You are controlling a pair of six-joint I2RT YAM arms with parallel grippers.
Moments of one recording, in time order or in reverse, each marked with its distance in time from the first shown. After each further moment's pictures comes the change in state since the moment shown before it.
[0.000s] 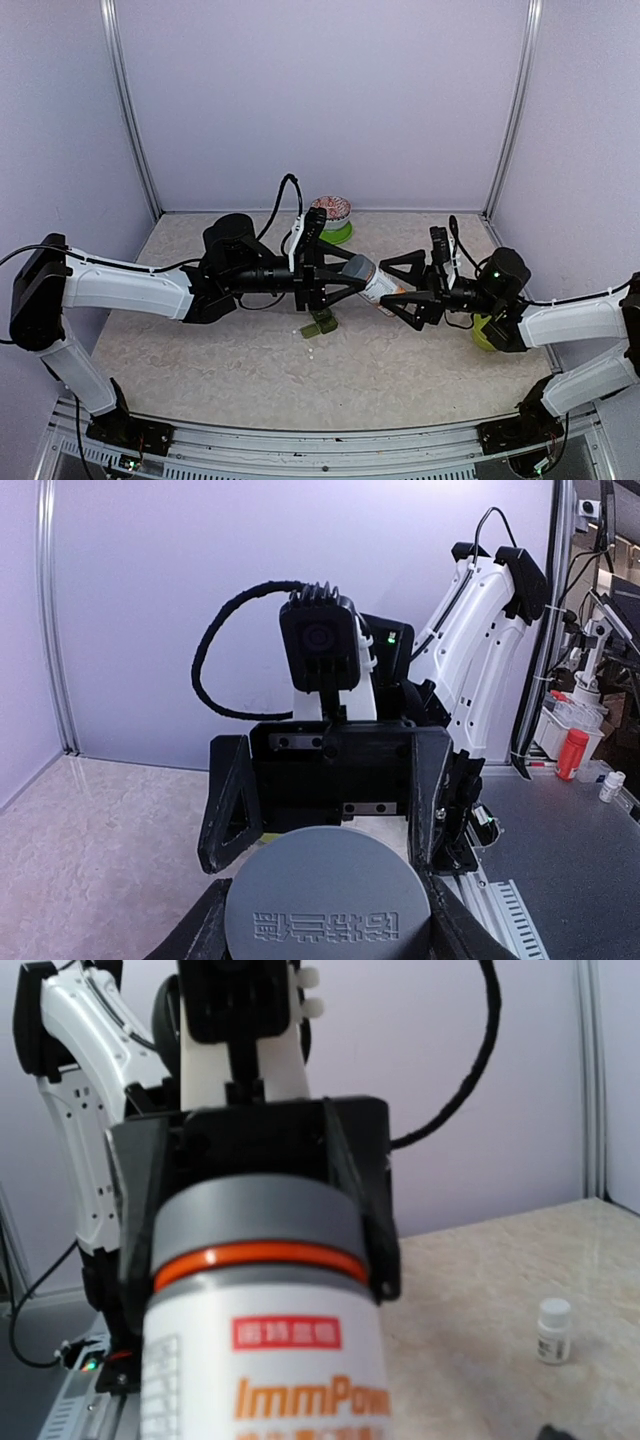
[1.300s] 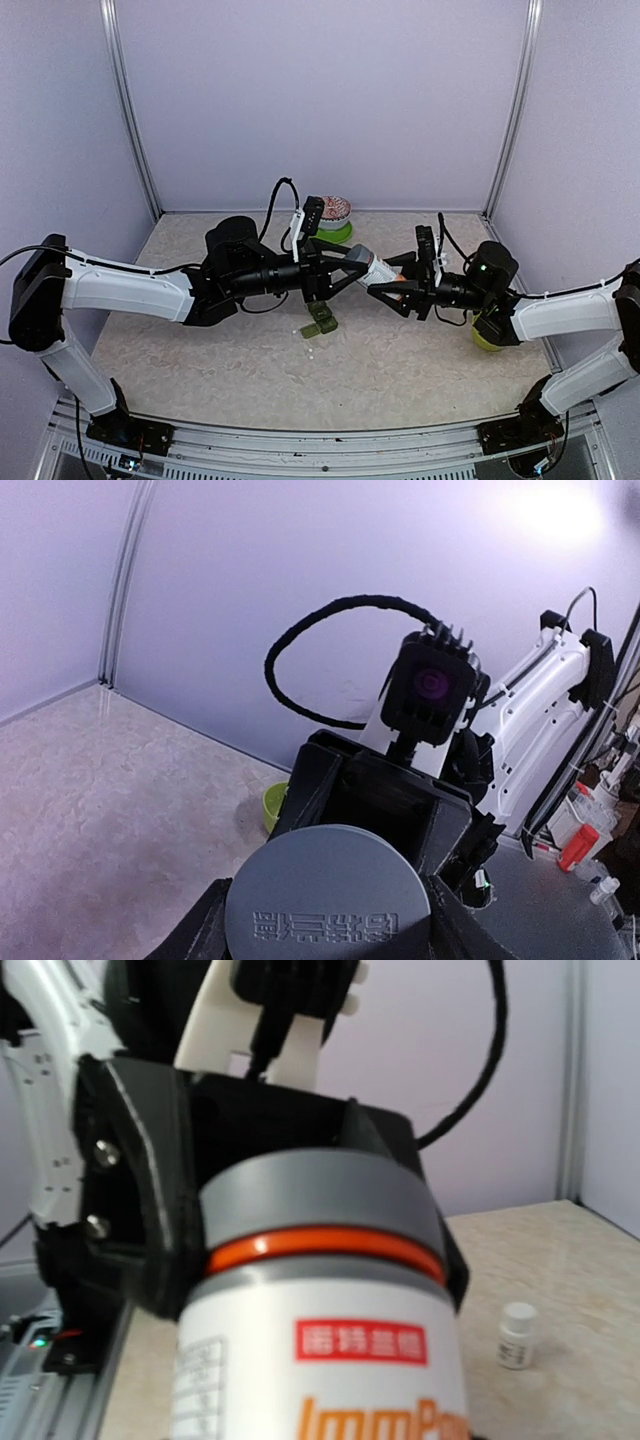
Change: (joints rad) left arm -0.020 0.000 -0.002 0.004 -0.201 -0.227; right arm 0.031 0.070 0.076 -0.063 0.048 -0.126
